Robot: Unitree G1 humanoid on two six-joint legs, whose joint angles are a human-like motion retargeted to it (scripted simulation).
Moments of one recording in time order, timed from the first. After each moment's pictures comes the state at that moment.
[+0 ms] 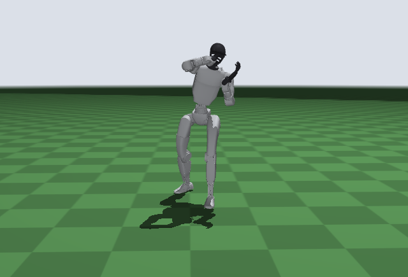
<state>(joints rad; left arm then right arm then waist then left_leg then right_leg) -0.71 0.32 -0.32 -0.51 -0.06 -0.57 0.94 -1.74 -0.74 0.71 -0.44 -0.43 -0.69 -0.61 0.38 -0.36 -0.11 -1.18 0.26 0.11 0.79 -0.04 -0.05 -0.23 -0.19 -0.38 0.27 -0.31 0.23</state>
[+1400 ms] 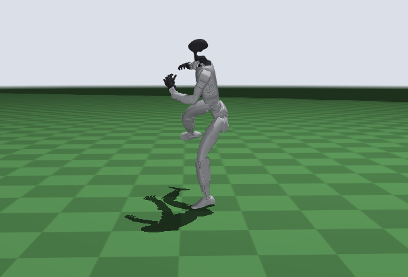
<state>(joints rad) -0.68 0.17 -0.51 0.22 0.30 -0.67 -0.16 -0.41 -1.18 -0.16 1.47 -0.49 -0.19 -0.16 -0.06 0.34 -0.25 -1.25 0.52 -0.12 0.69 -0.10 0.15 -1.20 -0.50 0.06 0.82 0.35 -0.26</state>
